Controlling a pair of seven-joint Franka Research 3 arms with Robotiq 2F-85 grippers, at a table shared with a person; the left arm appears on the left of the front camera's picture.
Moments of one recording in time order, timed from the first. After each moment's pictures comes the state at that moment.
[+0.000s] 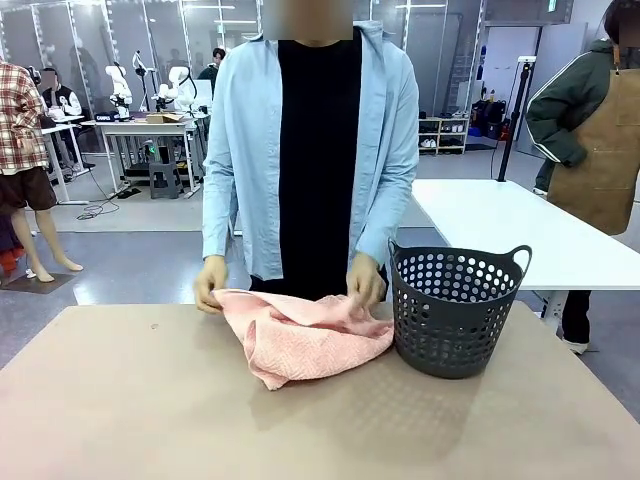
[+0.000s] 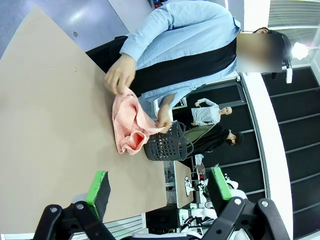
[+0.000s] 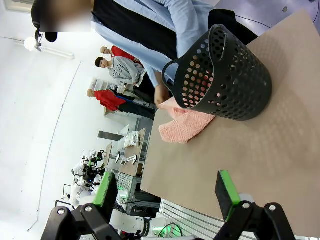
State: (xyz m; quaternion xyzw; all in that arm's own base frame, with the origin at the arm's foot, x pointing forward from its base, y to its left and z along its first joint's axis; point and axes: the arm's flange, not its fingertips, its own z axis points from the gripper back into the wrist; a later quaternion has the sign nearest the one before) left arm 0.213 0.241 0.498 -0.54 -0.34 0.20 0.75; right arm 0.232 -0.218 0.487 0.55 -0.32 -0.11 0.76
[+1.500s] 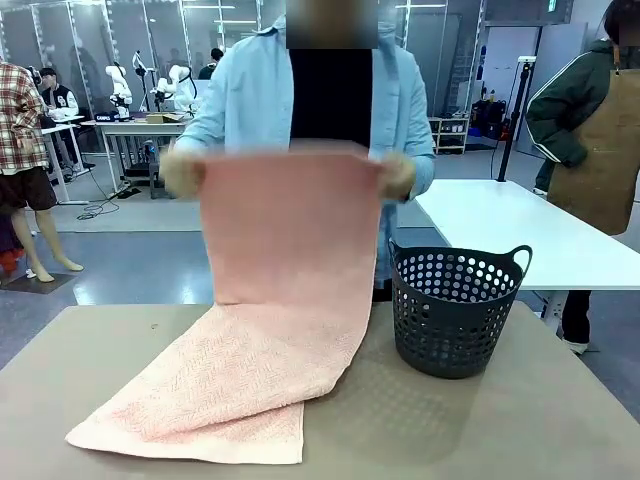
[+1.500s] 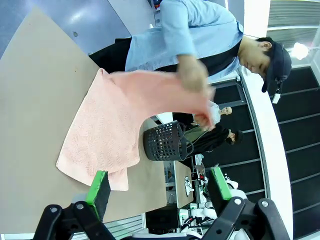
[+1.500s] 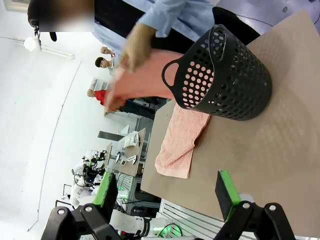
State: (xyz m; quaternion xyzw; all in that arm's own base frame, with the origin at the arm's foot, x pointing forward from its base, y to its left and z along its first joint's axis) left arm 0.213 0.241 0.498 -0.54 -0.34 0.20 0.75; right arm 0.232 -0.218 0.487 0.55 -0.32 -0.11 0.76
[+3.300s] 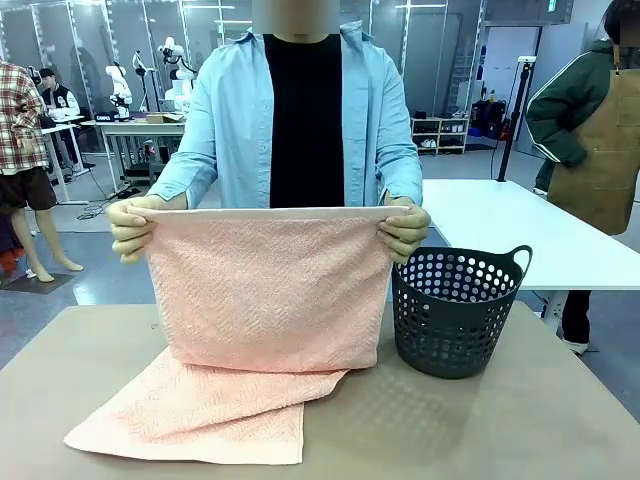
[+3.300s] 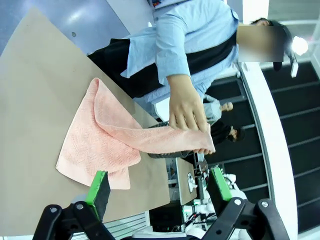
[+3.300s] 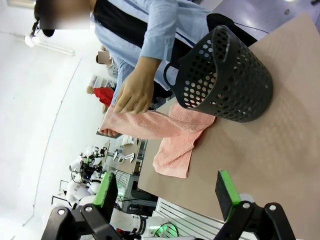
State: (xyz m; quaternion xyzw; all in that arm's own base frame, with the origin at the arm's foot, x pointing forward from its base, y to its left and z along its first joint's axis) left arm 0.214 0.238 0.503 -0.53 -0.34 0.17 0.75; right arm 0.232 -0.216 0.494 0.54 -0.33 -0.09 0.77
